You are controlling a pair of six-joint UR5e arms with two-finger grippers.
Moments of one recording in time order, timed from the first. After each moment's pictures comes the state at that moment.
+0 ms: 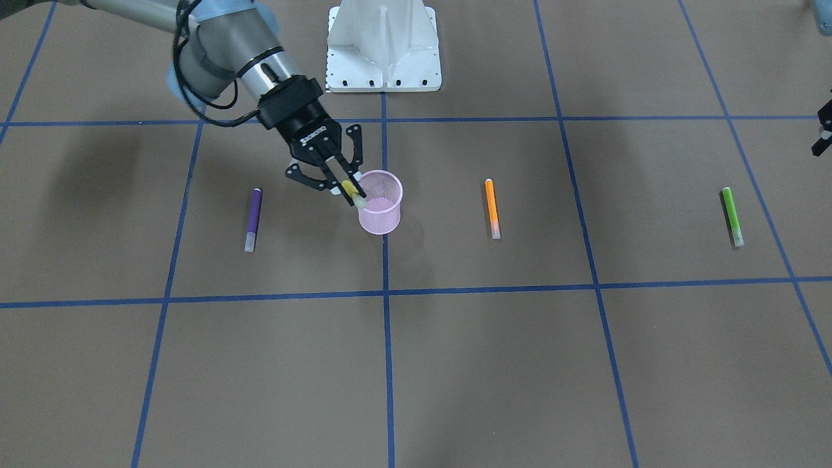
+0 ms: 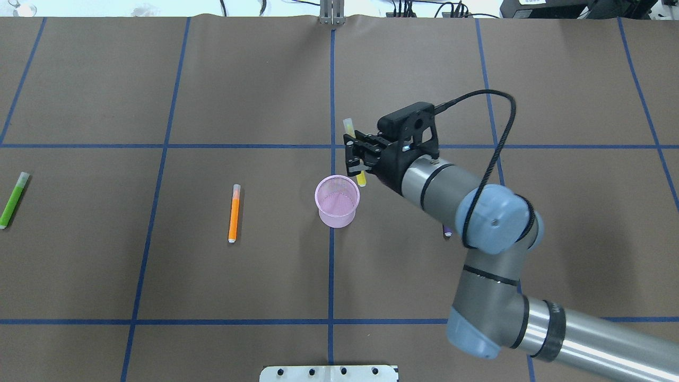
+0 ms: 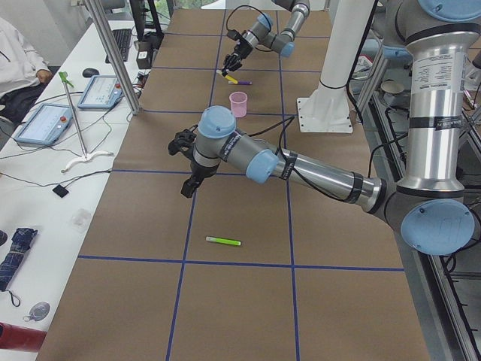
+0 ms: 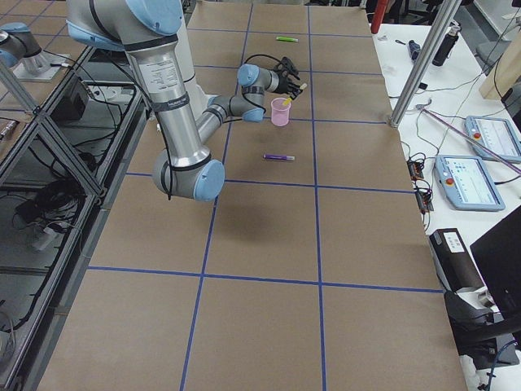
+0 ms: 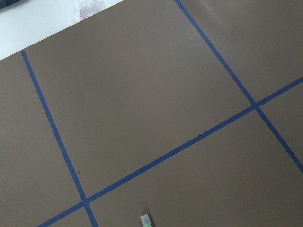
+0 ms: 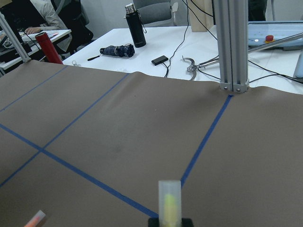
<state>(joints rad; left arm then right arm) -1.45 -1.53 -1.91 -1.84 -2.35 0.02 0.40 -1.08 1.74 -0.69 1.22 0.83</state>
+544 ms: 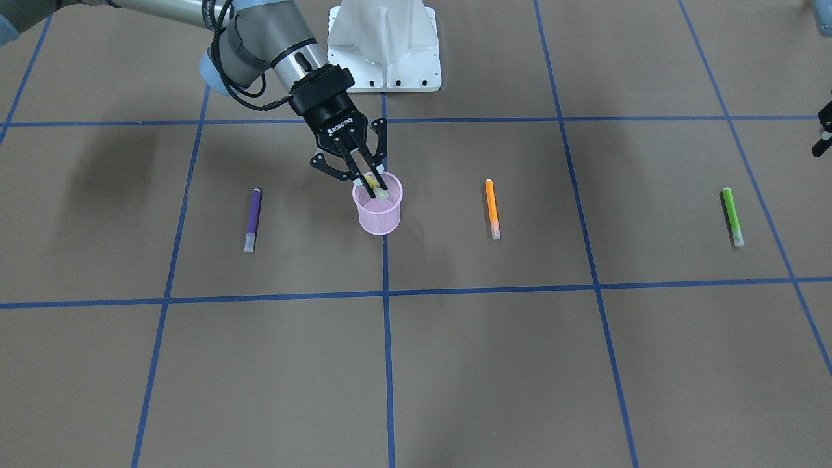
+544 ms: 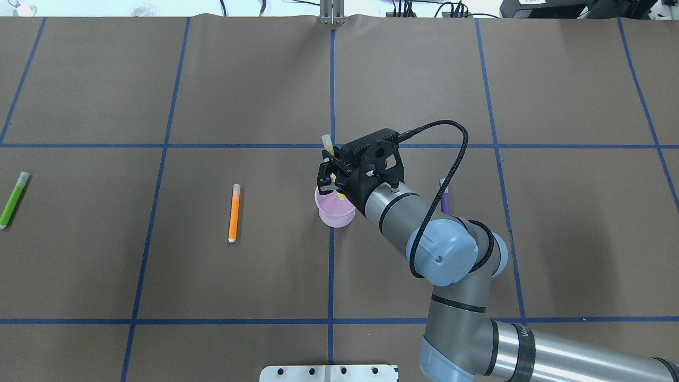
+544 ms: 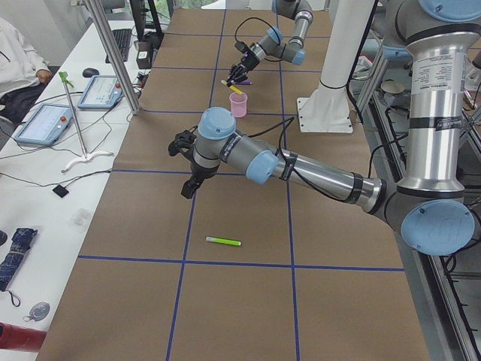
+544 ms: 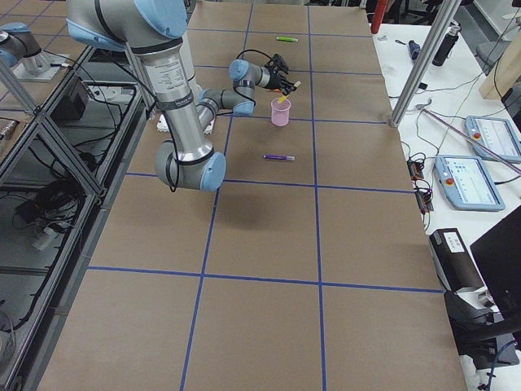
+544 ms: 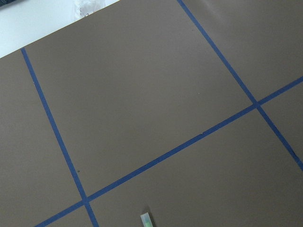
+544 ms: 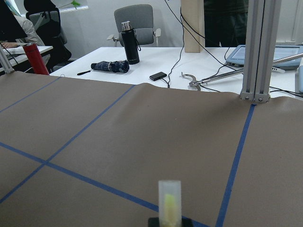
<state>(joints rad) -1.45 -1.53 -1.91 -1.84 -2.35 0.02 0.33 -1.04 1.69 -0.73 1.10 0.83</state>
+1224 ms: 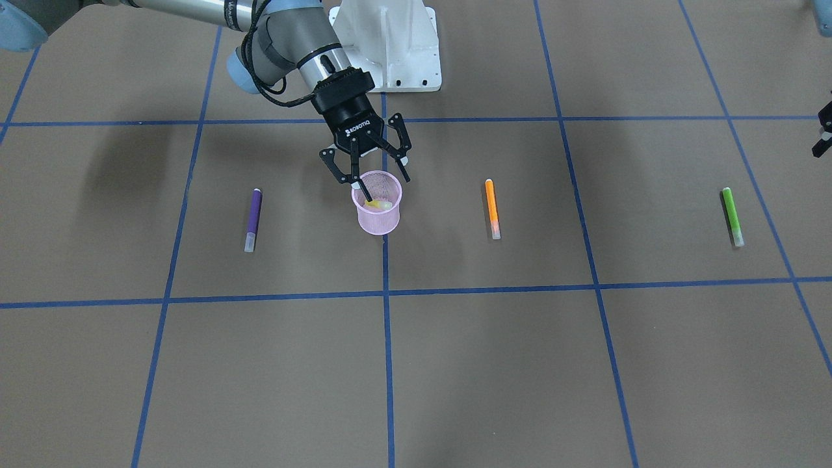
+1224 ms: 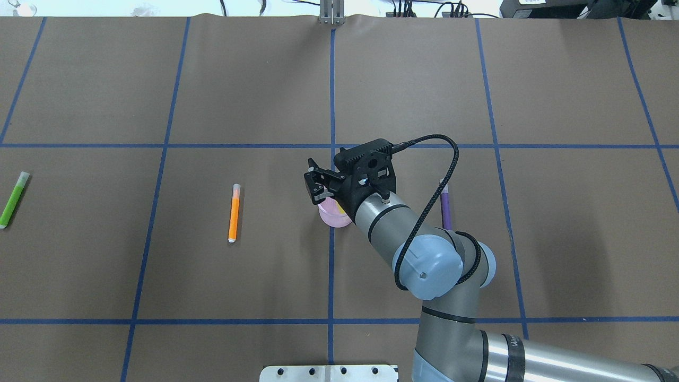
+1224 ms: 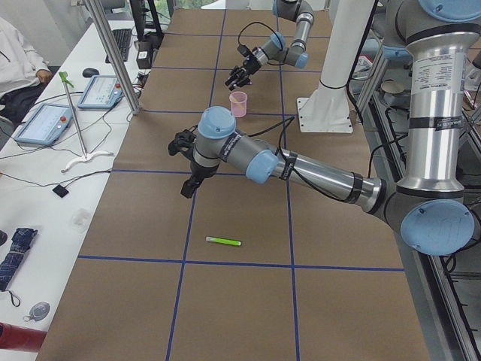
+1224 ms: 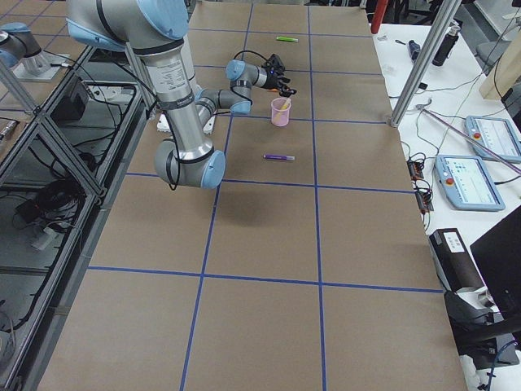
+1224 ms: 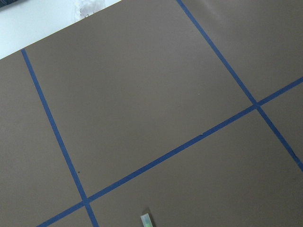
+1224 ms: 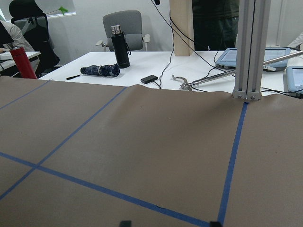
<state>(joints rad) -1.45 -1.53 -1.91 -1.84 -2.35 0.02 0.31 -1.02 1.68 -0.74 1.03 0.87</state>
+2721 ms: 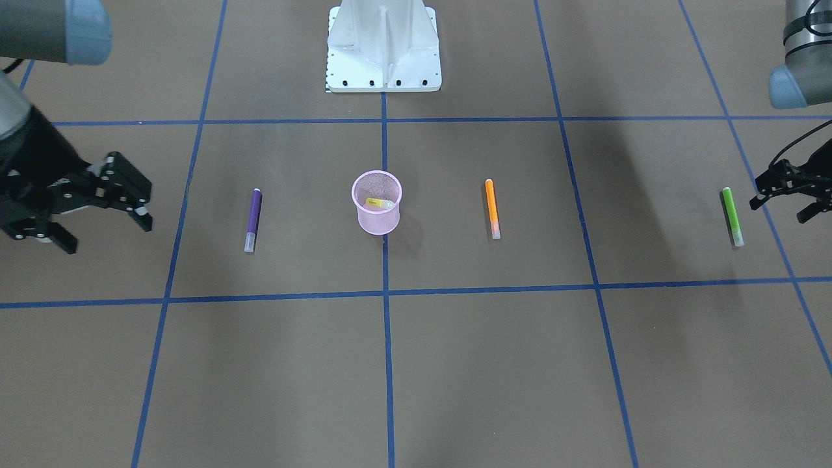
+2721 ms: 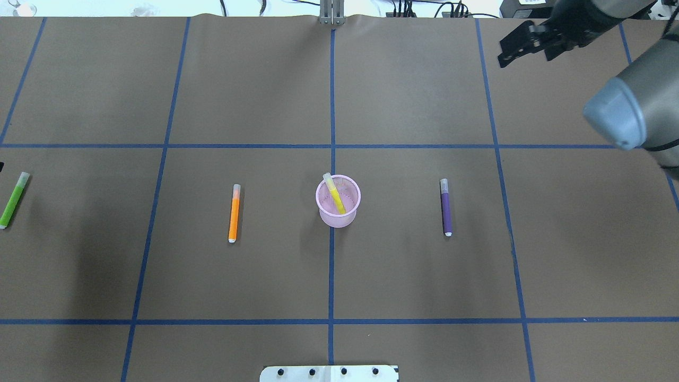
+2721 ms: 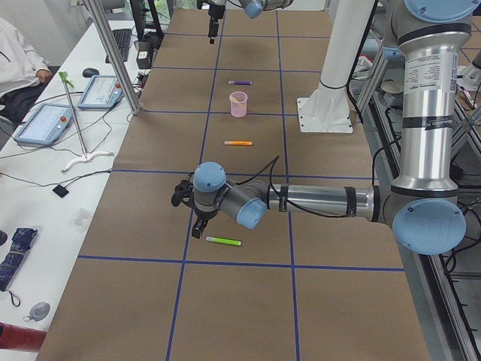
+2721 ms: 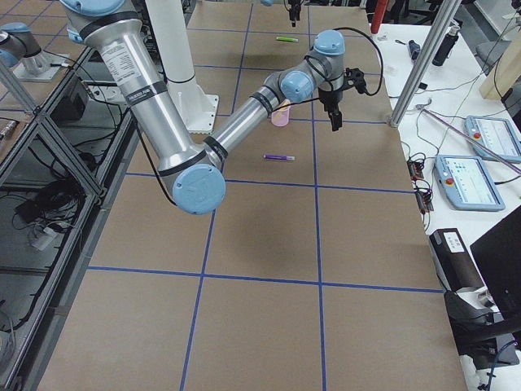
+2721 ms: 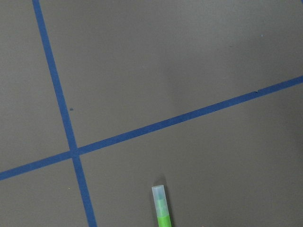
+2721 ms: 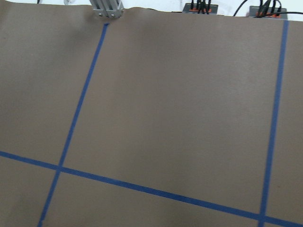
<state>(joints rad) -1.23 -1.52 -1.46 -2.37 -2.30 -0.38 1.15 -1.11 1.85 -1.62 2.24 0.49</state>
